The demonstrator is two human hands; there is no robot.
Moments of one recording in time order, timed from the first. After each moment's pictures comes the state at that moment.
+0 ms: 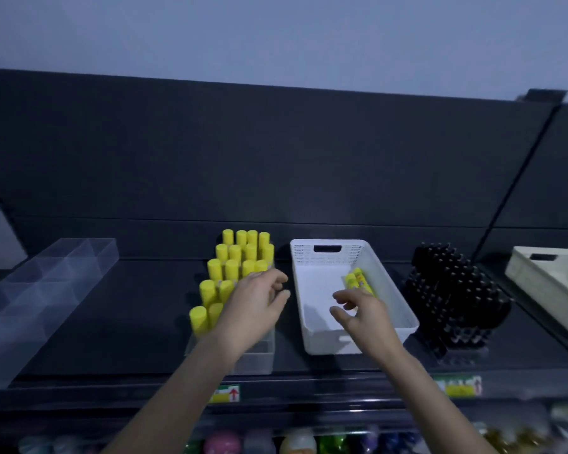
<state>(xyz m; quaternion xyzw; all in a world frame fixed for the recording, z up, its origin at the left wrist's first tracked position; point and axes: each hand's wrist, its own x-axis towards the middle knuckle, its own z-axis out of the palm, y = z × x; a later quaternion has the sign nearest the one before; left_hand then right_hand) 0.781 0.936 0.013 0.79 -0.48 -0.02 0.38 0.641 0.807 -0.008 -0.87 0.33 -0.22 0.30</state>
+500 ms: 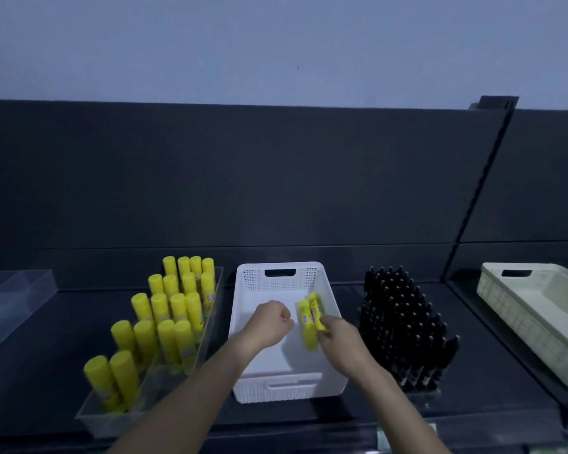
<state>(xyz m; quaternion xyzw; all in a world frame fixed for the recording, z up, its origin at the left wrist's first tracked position) 0.750 0.765 -0.028 0.85 -0.40 -0.22 0.25 0.616 0.704 -0.019 -0.87 0.38 -0.08 0.31</state>
